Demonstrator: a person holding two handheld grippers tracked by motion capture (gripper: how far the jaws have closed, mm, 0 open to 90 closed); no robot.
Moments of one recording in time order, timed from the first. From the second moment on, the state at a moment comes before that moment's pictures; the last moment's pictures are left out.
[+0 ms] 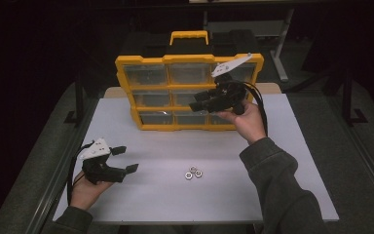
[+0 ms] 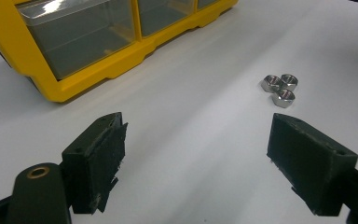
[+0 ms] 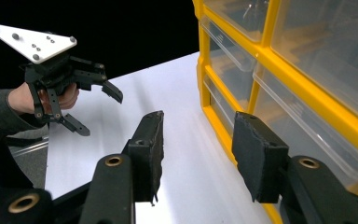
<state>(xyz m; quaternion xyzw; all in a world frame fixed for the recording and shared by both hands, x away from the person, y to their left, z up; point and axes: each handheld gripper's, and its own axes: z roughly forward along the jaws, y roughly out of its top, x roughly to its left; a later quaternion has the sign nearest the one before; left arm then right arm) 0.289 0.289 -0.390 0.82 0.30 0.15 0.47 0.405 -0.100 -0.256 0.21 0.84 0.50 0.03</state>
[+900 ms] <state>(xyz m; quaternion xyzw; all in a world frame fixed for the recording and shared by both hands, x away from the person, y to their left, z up) 0.290 0.289 -0.390 0.82 0.30 0.15 0.46 0.375 -0.166 -0.303 0.28 0.82 0.50 0.05</state>
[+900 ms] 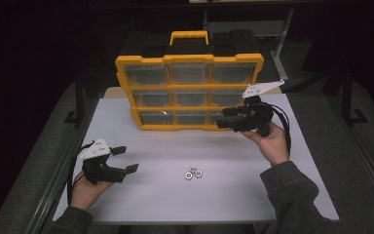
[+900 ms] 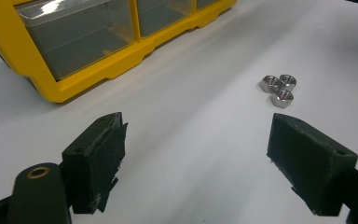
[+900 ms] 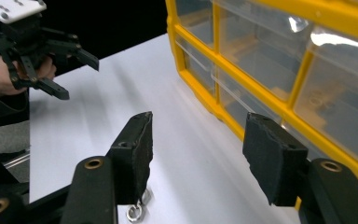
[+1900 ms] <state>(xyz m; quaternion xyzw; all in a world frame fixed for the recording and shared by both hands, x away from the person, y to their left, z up) 0.292 0.288 -0.391 0.82 0.30 0.14 0.46 0.337 -0.211 -0.357 0.33 0.81 0.47 0.08</state>
